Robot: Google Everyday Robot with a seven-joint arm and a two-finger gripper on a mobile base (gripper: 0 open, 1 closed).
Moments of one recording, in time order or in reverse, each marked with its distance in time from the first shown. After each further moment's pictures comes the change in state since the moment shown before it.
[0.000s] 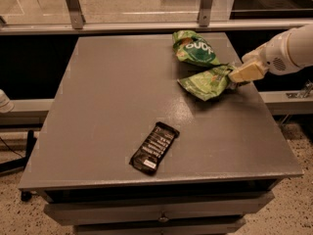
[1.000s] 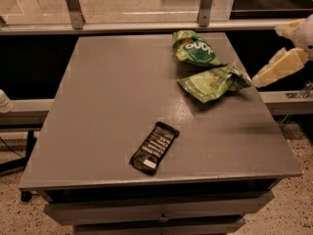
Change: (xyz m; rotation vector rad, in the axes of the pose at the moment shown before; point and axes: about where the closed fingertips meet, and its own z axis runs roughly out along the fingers) arm -0.016 0.008 -0.072 -0.164 -0.081 -0.086
